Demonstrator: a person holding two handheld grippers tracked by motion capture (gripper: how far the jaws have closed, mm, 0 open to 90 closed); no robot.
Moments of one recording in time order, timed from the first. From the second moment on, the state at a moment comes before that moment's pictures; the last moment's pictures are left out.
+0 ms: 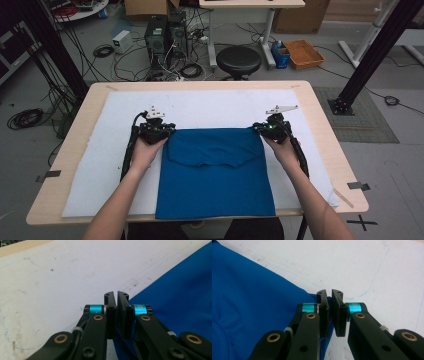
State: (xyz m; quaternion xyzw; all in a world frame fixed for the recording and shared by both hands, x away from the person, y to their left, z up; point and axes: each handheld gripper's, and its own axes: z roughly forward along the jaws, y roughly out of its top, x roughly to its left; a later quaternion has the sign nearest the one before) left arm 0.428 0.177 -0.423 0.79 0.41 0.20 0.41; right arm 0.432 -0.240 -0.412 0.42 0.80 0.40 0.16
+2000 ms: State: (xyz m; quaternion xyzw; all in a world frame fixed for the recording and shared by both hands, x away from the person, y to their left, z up) left arm 0.352 0.179 -0.434 0.77 0.46 0.16 0.41; right arm 0.361 -0.243 -0.430 0.43 0.79 0.39 0.17
